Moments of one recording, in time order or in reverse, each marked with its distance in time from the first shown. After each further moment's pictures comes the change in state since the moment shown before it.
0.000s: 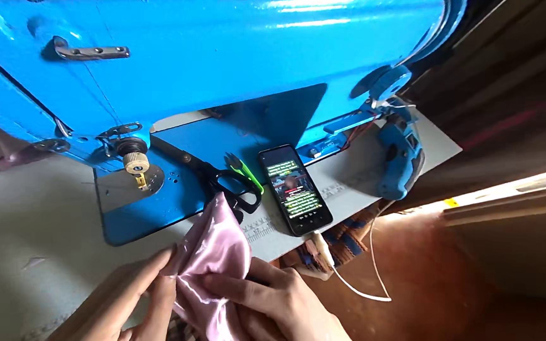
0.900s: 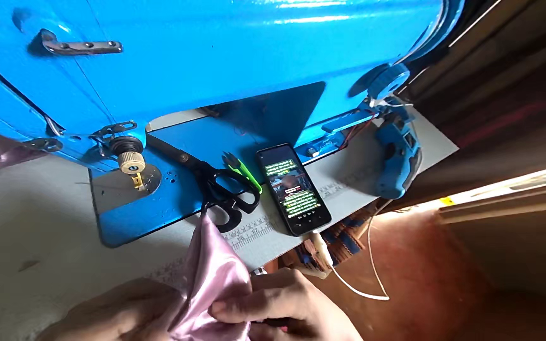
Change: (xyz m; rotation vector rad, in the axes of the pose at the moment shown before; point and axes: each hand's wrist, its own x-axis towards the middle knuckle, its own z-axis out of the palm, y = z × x) left_hand 0.003 -0.009 -0.026 -0.656 -0.334 -0.153; right_hand 0.001 0.013 -0.014 0.528 -0.121 -0.125
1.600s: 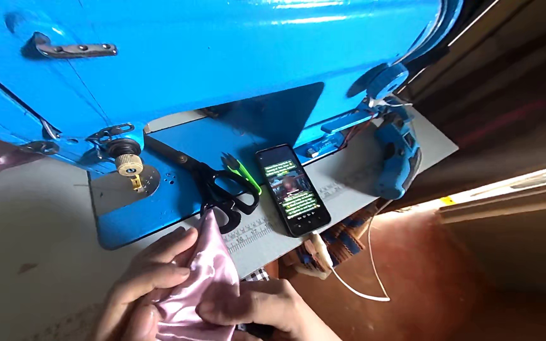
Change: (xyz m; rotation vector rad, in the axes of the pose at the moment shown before) left_hand 0.022 -0.023 0.030 0.066 0.124 0.258; right_hand 0.004 -0.001 0.024 0.011 0.118 0.010
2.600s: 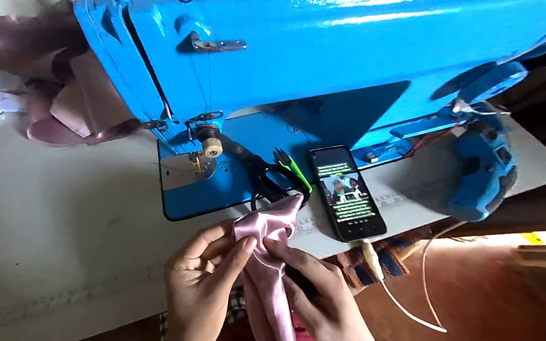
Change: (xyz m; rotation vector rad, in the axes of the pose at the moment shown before) left_hand -0.001 0.007 0.030 -0.126 0.438 -0.272; right_hand 0.001 0.014 0.000 -0.270 0.133 0.111
